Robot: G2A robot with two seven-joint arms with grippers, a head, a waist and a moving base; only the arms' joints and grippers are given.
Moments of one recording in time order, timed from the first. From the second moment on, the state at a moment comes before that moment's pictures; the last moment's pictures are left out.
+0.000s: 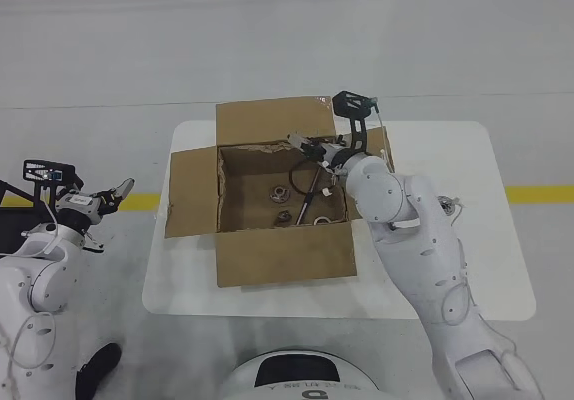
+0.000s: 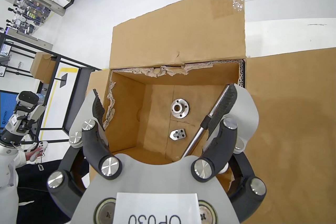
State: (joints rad) left arm 1.64 -1.27 -1.97 -1.84 1.24 -0.44 -0.41; right arm -1.12 -1.41 1.16 -1.73 -0.84 0.36 0.76
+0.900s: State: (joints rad) left arm 1.64 -1.27 -1.97 -1.84 1.24 -0.44 -0.41; right arm -0.92 -1.53 0.80 -1.20 -0.96 0.87 0.80
